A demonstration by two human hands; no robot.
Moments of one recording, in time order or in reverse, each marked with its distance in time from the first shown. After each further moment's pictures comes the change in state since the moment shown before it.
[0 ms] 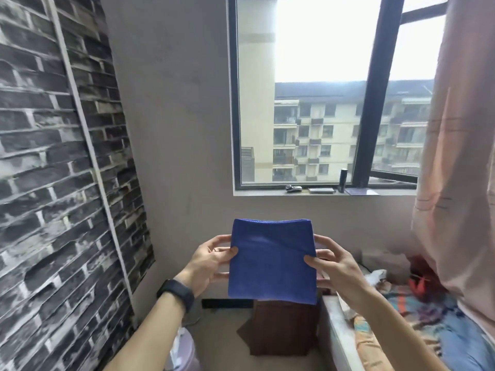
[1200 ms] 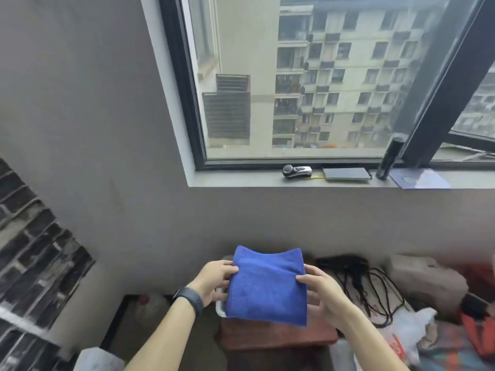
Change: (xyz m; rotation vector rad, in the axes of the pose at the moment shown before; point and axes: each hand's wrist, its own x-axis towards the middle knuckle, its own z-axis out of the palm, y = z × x) left_hand 0.578 -0.152 0.028 0.105 0.096 -0.596; right_hand 0.536 0.217 -0.151 0.006 0.095 0.669
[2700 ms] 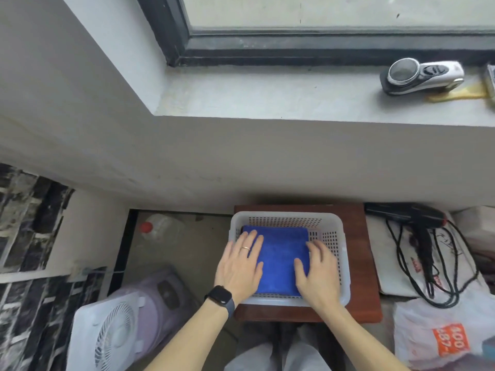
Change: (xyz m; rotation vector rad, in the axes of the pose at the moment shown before) left_hand 0.250 -0.133 -0.025 1.382 0.177 0.496; right_hand 0.259 0.140 0.065 -1.037 0.258 -0.239
